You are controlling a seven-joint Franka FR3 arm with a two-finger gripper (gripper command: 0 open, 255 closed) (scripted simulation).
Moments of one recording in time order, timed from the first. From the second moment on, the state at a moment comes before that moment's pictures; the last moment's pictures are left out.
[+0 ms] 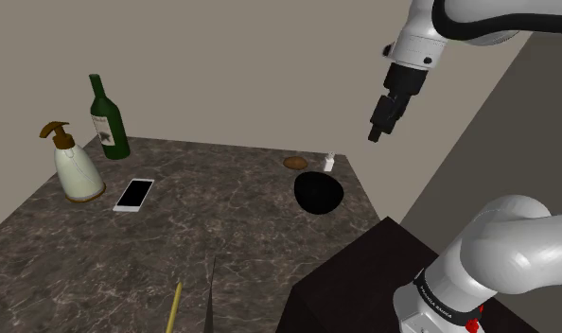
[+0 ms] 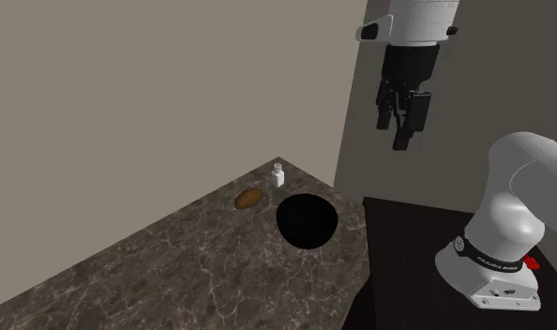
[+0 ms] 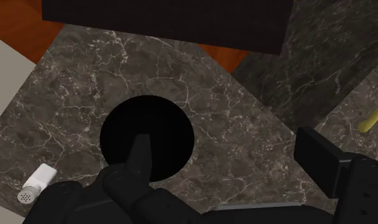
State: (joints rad) arm 0.01 -0.78 0.00 -2.44 0.06 1.62 -0.17
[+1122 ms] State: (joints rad) arm 0.00 -0.29 -0.13 -2.41 0.02 2.07 -0.41
